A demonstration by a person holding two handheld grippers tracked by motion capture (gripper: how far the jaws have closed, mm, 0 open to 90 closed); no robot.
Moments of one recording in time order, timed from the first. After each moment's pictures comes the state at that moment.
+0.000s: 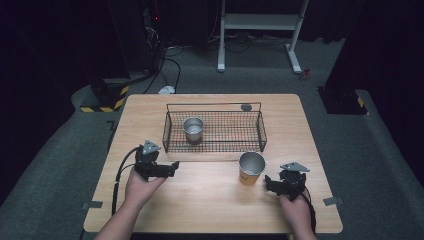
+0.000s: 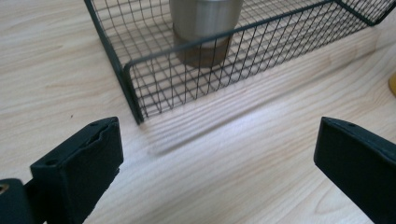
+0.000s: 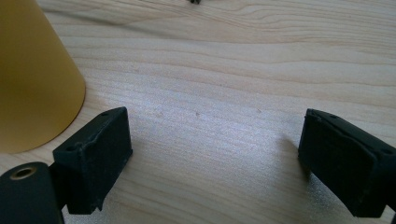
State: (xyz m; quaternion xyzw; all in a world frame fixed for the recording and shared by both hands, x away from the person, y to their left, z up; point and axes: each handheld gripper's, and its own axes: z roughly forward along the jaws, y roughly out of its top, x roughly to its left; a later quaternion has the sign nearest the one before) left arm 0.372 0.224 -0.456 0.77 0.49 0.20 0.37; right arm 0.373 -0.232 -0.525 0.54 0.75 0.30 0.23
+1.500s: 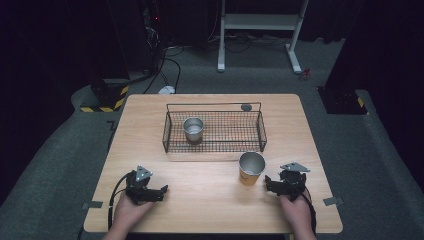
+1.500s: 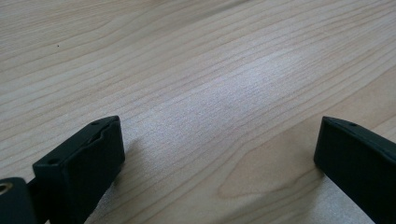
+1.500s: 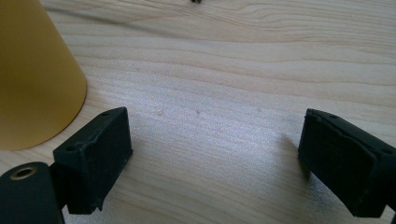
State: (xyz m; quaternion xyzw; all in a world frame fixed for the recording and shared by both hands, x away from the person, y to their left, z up) left arm 0.333 0.256 -0.529 0.79 0.49 0.20 0.32; right arm 0.373 -0.233 -0.525 0.54 0.75 0.30 0.23
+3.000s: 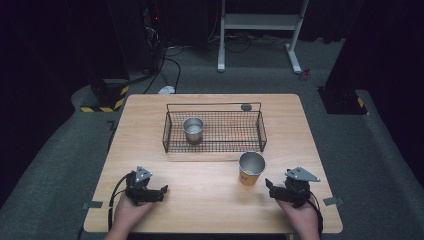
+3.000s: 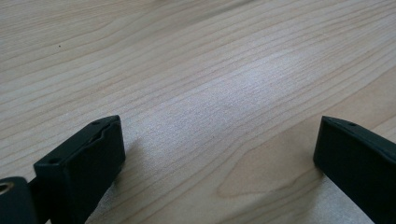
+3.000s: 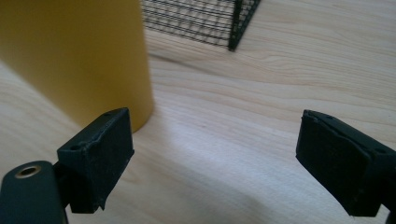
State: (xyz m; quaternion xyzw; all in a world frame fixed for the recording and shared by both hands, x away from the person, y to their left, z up) left arm 0.332 0.256 -0.530 0.78 0.49 0.21 0.32; right arm 0.339 -0.235 -0.498 0.47 0.76 0.38 0.24
